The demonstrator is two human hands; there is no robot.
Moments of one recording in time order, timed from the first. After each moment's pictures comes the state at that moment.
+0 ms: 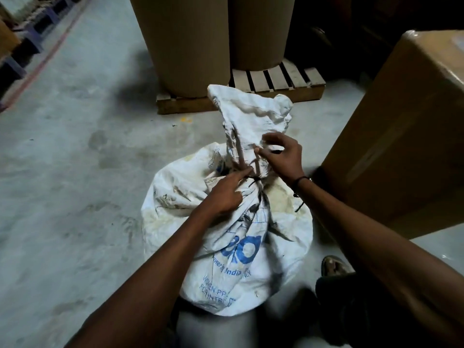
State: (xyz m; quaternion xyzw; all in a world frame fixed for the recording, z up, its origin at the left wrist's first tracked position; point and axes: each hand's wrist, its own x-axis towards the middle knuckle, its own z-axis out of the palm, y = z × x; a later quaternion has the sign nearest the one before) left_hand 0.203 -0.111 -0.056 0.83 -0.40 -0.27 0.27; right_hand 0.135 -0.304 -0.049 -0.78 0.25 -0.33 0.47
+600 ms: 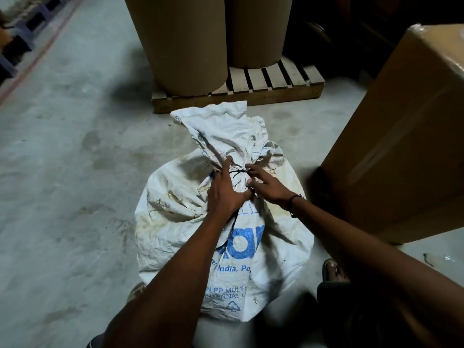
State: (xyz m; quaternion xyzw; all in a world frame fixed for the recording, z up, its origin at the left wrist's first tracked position) left_hand 0.199 -0.136 -0.096 0.89 -0.24 -0.15 0.36; right_hand 0.123 -0.283 -0.102 -0.83 0.20 0.00 0.52
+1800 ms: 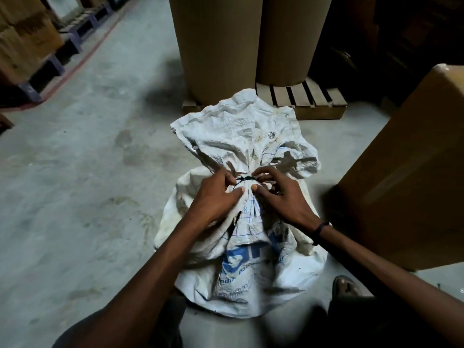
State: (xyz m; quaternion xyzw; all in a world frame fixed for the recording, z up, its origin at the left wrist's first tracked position) left_hand 0.200 -0.028 0.022 0.88 -0.24 -0.16 0.38; right_hand 0.094 -0.196 0.007 -0.86 0.11 -0.16 0.47
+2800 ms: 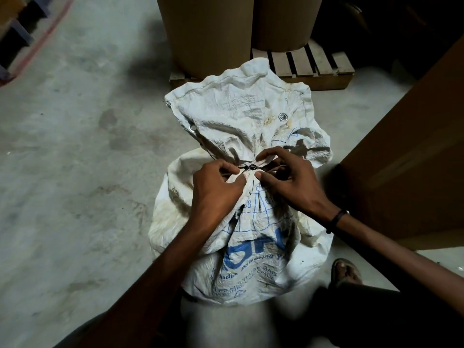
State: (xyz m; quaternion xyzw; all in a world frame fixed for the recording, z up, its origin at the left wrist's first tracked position) left_hand 0.205 -0.066 0.014 0.86 -0.12 -0.12 0.48; right_hand 0.114 -0.233 0.008 -0.85 0.12 -0.16 0.50
